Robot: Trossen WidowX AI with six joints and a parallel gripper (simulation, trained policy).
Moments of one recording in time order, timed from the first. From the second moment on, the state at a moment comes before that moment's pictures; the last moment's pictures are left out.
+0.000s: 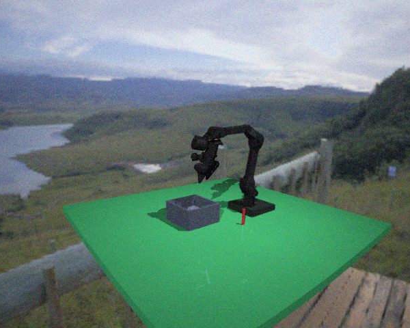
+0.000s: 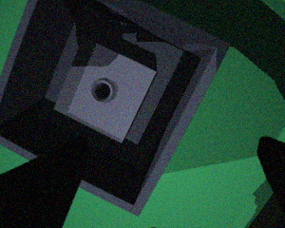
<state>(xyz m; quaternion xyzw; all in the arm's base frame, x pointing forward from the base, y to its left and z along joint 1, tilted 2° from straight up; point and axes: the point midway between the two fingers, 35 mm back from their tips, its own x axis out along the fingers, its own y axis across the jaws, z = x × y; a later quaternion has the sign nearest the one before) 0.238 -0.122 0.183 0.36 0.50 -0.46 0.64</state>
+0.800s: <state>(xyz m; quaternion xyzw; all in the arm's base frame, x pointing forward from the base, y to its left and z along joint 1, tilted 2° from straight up) 0.217 0.036 0.139 0.26 0.62 -0.40 0.63</state>
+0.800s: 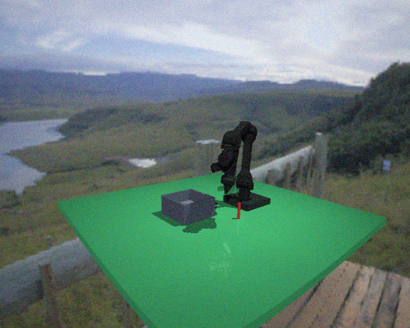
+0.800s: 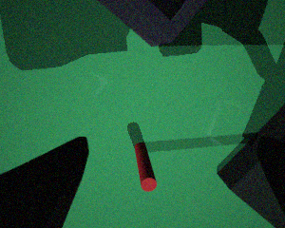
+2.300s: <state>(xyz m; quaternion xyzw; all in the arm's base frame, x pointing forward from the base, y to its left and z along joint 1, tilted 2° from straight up) 0.176 0.085 0.004 0.16 0.63 -0.37 0.66</state>
